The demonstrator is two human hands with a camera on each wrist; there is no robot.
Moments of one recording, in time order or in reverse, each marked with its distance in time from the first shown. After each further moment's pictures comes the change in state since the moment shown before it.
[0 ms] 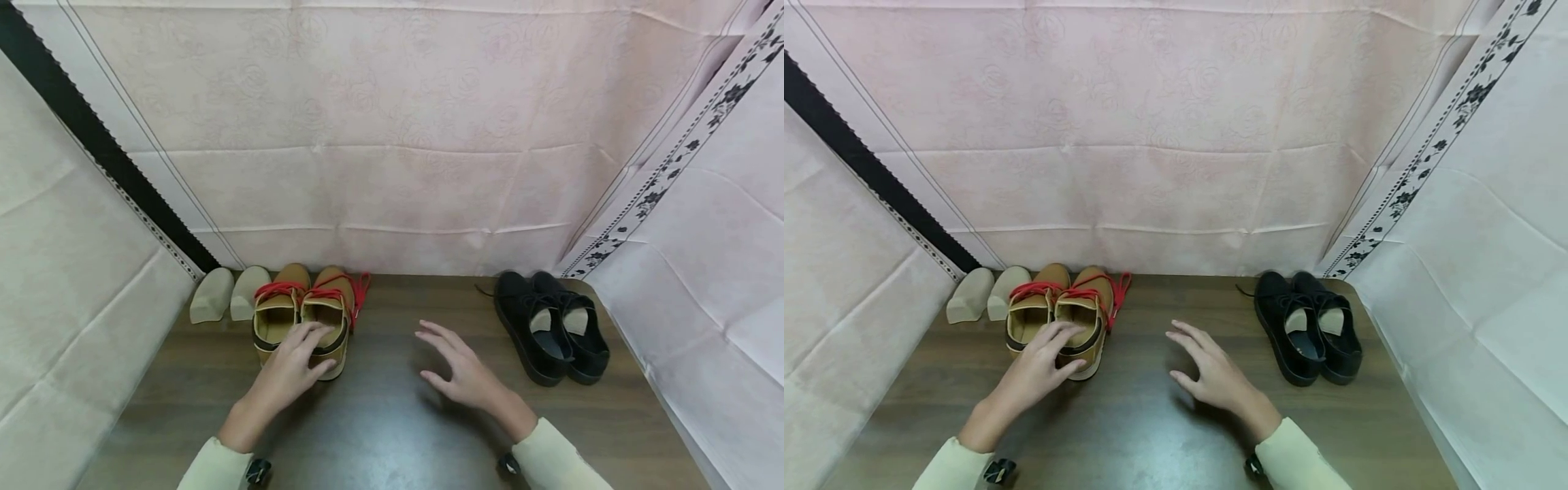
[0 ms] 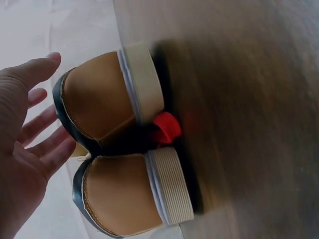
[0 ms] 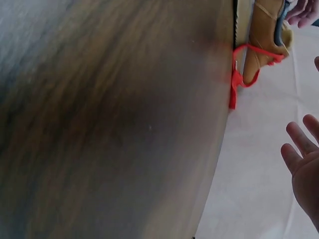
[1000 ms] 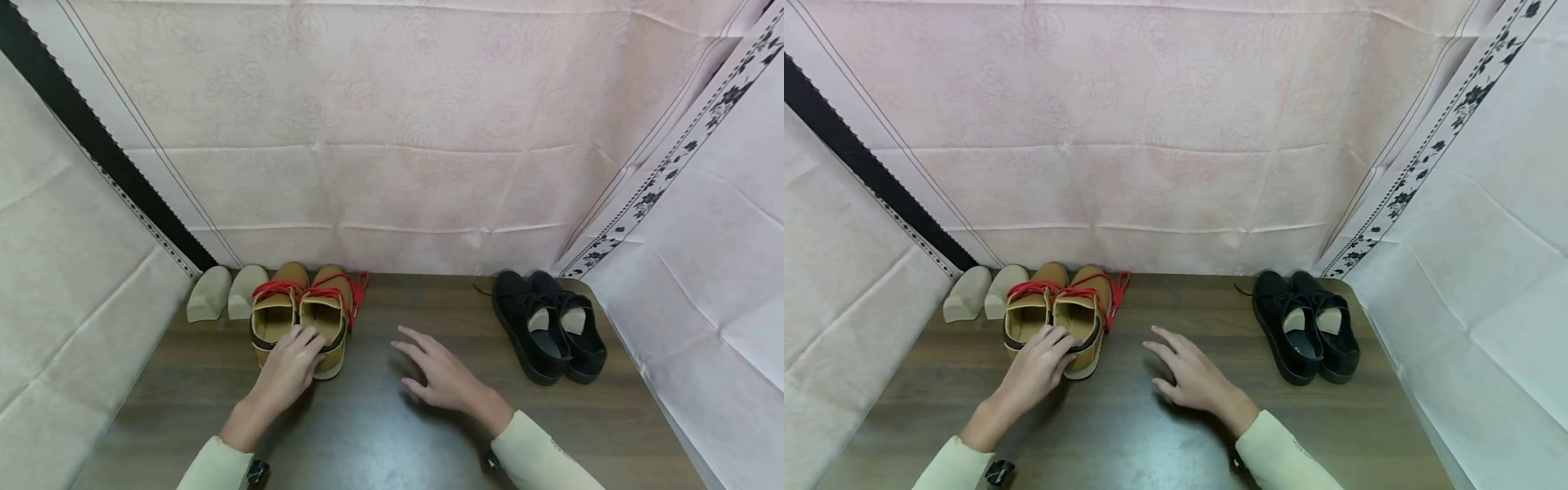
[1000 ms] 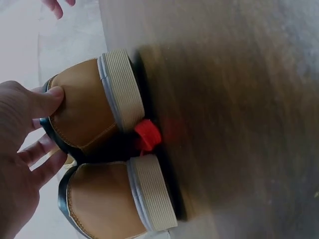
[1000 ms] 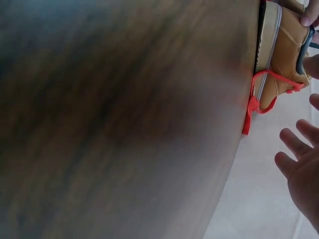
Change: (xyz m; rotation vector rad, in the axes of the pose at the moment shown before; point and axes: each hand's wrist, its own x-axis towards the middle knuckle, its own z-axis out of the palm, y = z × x) left_hand -0.005 -0.008 0.010 0.154 0.033 0.131; right_hand 0.015 -0.005 0.029 -0.099 -0.195 -0.012
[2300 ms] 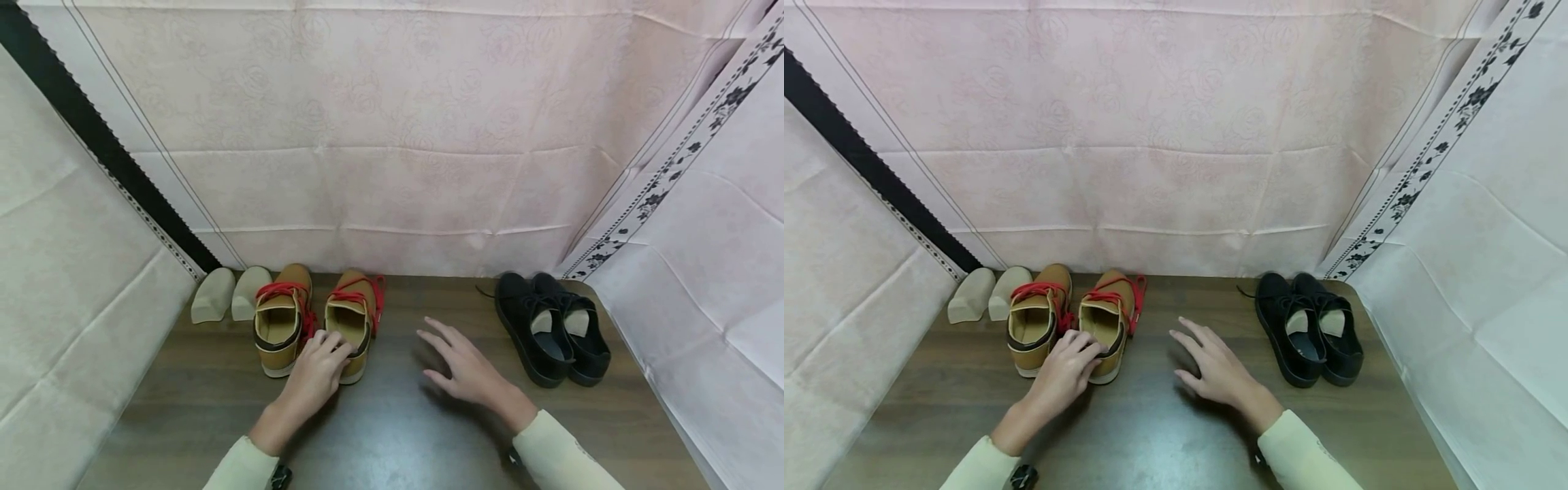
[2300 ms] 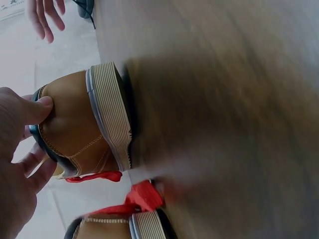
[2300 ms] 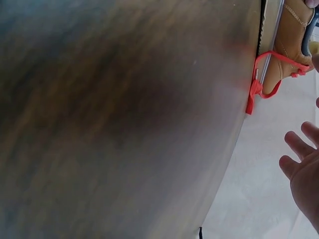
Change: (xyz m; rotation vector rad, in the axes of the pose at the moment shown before) left_hand 0.010 0.031 0.019 -0.082 0.016 -0.015; right_hand -0.017 0.030 -0.014 -0.074 0.095 0.020
